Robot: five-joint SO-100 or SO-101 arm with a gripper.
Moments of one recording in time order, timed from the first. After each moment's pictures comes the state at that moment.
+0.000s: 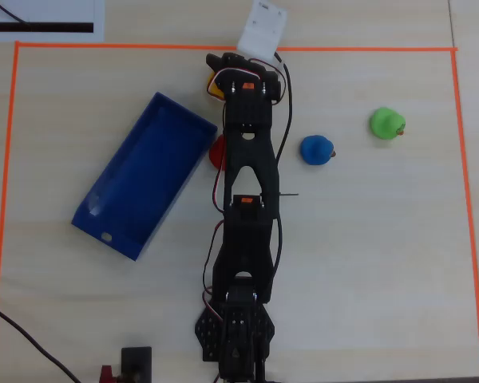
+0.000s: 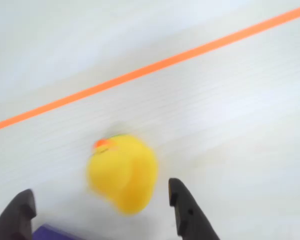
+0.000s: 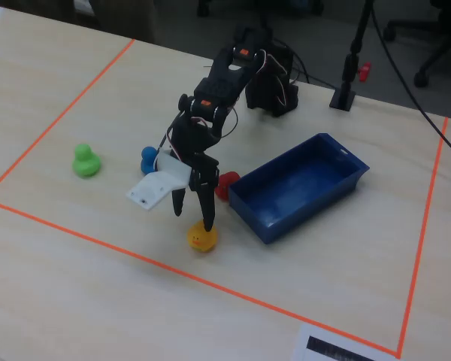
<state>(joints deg) 6.5 53.8 52.1 54.7 -68.9</state>
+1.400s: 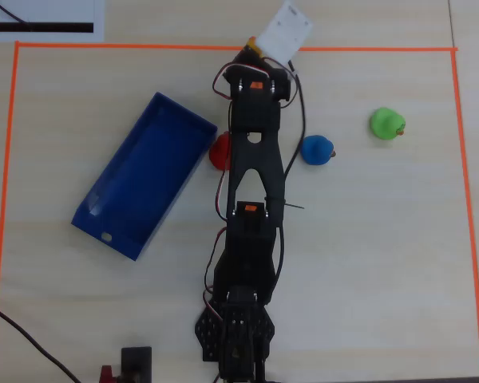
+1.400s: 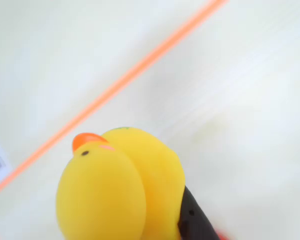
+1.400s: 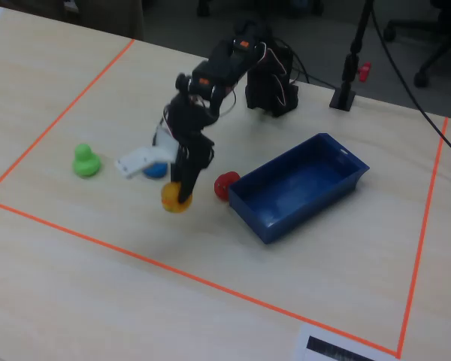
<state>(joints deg) 8.2 63.4 45.2 68.0 -51.9</state>
